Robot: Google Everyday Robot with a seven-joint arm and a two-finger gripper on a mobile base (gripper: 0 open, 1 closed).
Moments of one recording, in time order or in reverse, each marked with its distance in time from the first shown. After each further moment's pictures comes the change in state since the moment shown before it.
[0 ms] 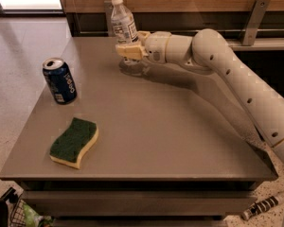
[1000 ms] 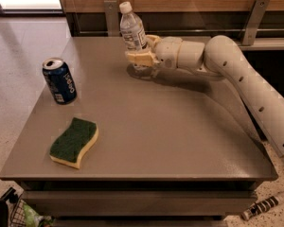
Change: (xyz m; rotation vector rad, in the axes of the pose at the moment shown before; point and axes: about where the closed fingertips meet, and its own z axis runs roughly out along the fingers) arm 0.012 0.007 -0.031 -0.040 -0.027 -0.116
